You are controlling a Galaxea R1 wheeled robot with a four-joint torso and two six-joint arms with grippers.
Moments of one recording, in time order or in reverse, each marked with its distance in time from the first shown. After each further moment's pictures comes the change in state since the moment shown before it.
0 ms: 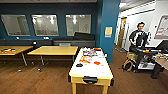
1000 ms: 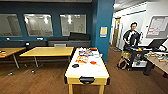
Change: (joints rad) left arm 0.016 0.001 -0.001 0.000 -0.012 0.000; right arm 0.008 0.000 -0.001 0.000 0.003 0.000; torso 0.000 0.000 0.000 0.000
